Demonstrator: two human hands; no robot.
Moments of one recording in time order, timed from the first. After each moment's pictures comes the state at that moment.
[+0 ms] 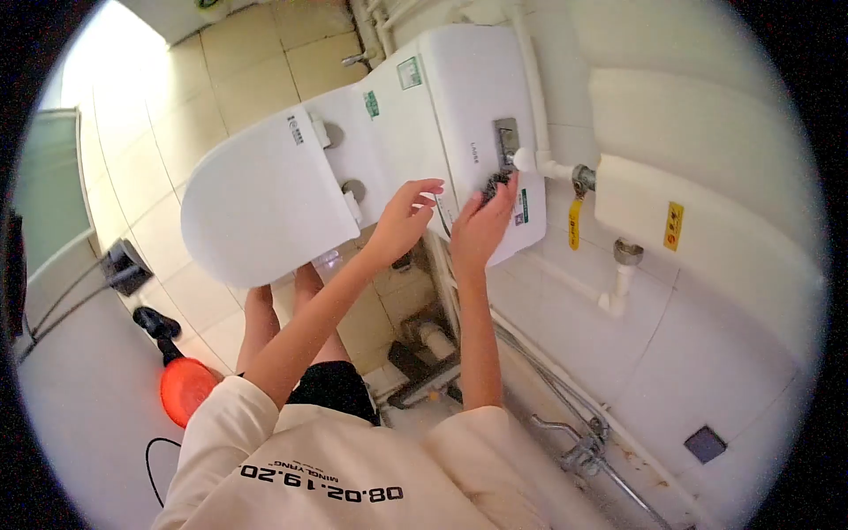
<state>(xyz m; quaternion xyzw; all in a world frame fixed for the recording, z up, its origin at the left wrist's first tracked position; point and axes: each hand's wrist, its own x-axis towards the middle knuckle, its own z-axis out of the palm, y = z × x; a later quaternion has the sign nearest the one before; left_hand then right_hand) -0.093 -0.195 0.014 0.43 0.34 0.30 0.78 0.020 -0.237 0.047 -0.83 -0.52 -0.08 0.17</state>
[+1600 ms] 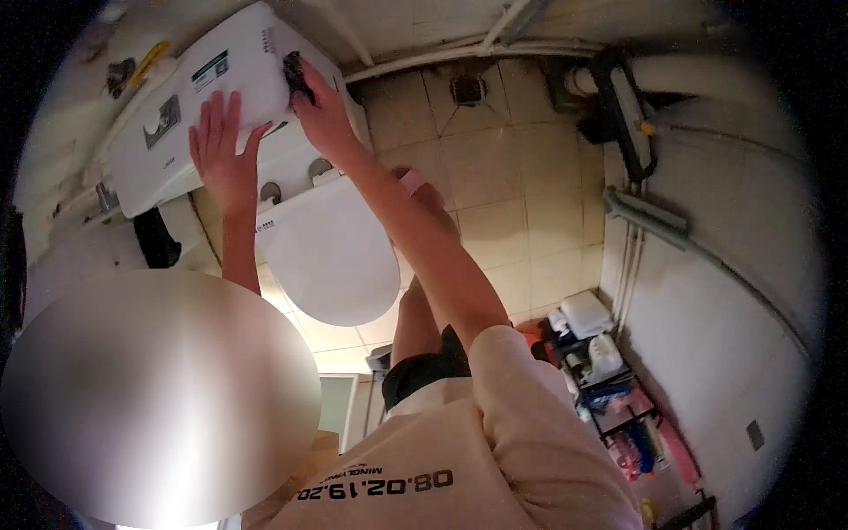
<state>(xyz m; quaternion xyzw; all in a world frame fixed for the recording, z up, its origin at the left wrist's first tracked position) -0.031 -0.195 0.026 0.96 -0.13 0.24 0.08 -0.012 -0.324 -0.028 -0.53 0.03 0.03 0.85</state>
